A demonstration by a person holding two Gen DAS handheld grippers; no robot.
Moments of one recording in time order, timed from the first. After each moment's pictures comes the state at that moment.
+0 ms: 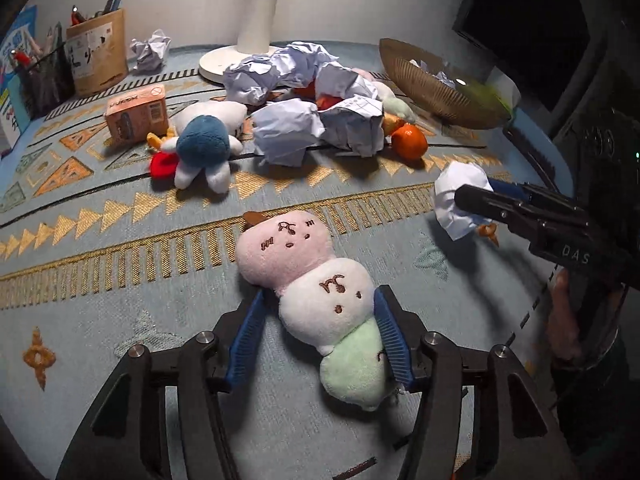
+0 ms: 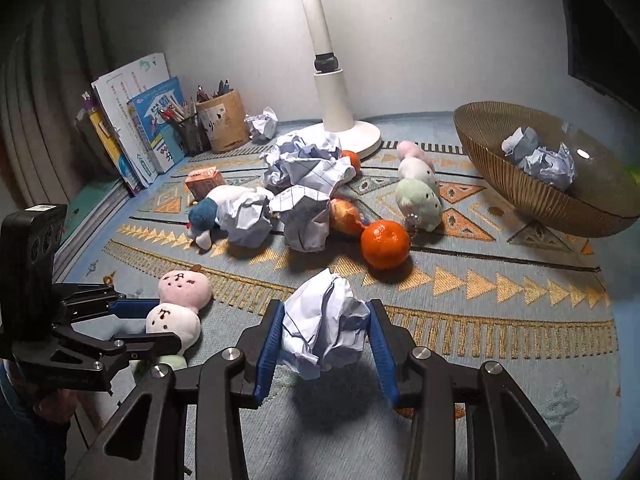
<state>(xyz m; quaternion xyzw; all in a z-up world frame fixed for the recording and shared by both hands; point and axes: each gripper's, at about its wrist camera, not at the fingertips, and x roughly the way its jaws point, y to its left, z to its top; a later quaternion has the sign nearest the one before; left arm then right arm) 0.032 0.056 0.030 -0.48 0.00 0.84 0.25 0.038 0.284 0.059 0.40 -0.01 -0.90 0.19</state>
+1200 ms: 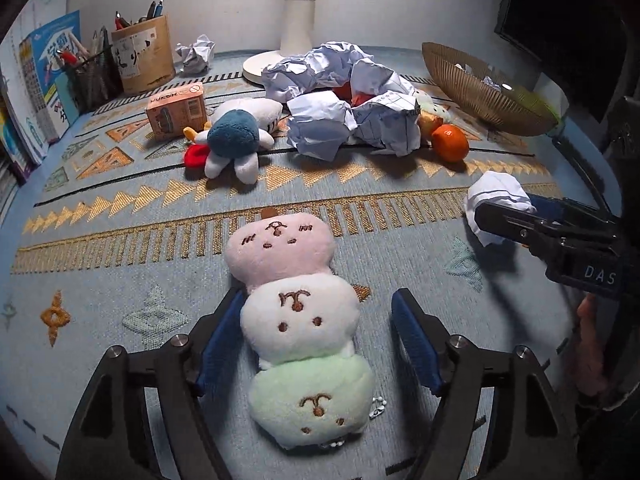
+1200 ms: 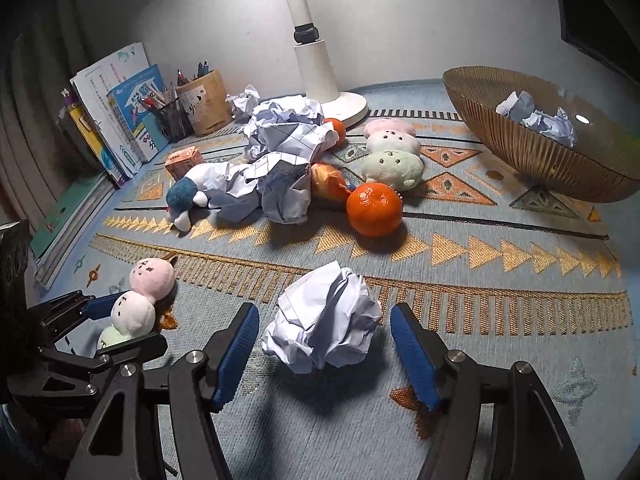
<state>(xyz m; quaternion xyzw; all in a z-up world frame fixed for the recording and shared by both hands) 0.051 0.082 0.017 -0.46 0.03 0.87 0.14 0.030 0.287 0.039 0.43 -0.02 -0.89 0.16</state>
